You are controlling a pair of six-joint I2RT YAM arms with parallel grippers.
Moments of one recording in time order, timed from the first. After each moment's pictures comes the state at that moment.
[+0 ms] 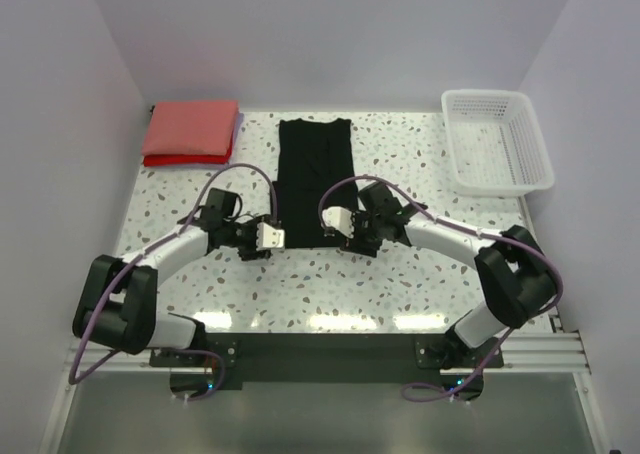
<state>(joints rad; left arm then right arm) -0.25 1.37 0.65 -0.33 0.74 1.20 0.64 1.56 0.91 -0.38 -0.25 -0.80</state>
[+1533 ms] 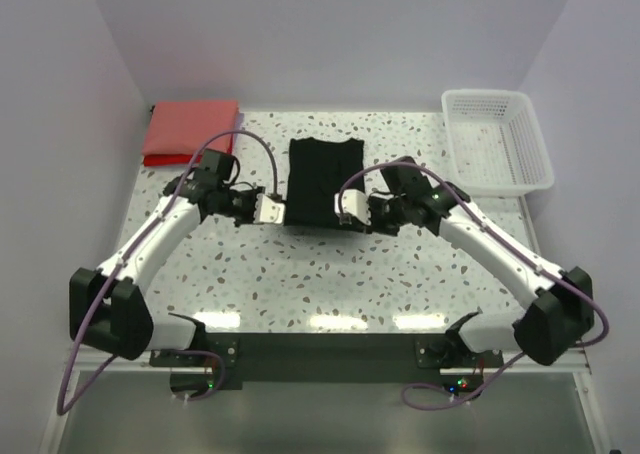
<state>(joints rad) -0.27 1.37 1.06 -0.73 0.73 1.34 0.58 1.35 1.15 -0.77 -0.35 -0.92</state>
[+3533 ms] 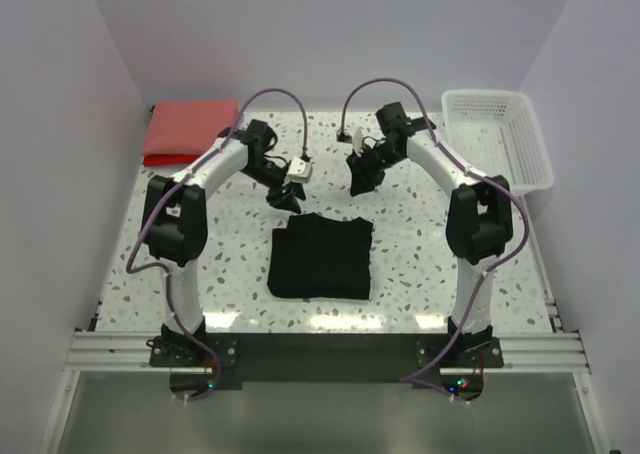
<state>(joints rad) -0.29 2.02 1.63 -1.09 0.96 1.40 0.35 2.04 1.76 -0.97 -0.67 -0.65</state>
